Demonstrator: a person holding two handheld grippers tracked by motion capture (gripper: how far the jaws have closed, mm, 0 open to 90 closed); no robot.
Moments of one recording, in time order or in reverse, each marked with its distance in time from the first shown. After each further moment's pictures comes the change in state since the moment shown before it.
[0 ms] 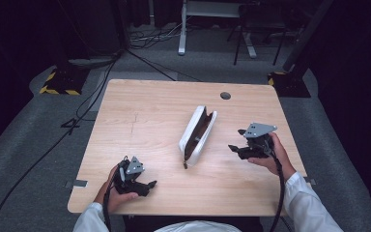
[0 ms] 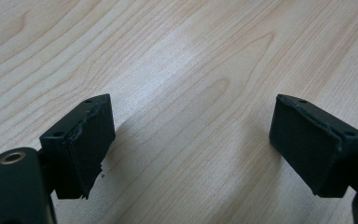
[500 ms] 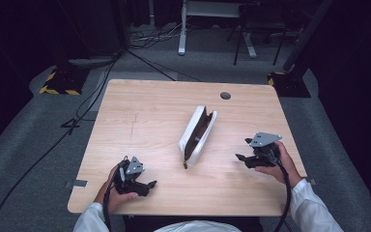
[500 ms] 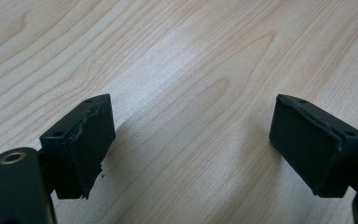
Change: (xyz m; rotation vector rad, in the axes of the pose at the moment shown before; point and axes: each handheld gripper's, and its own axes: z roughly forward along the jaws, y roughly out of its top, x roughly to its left) left arm 0.000 0.000 0.000 0.000 0.001 0.001; right arm 0.003 -0.037 -0.005 0.059 -0.014 0.003
